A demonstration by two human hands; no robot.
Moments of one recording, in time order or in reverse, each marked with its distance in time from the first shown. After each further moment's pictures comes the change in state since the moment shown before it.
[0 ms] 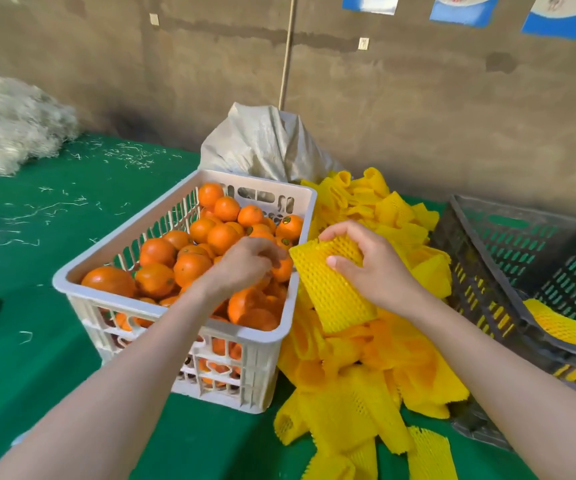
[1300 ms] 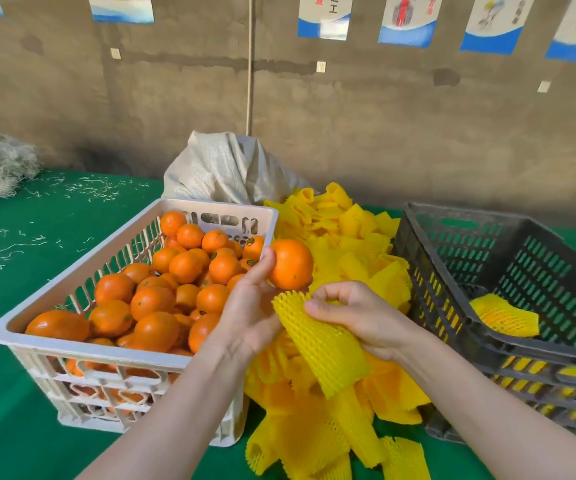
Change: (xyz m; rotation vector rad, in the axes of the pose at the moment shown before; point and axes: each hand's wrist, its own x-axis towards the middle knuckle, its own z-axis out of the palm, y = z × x) left_hand -0.002 0.047 0.077 -1.417 -0.177 -0.203; right_hand -0.045 0.010 -0.024 0.782 -0.200 0.539
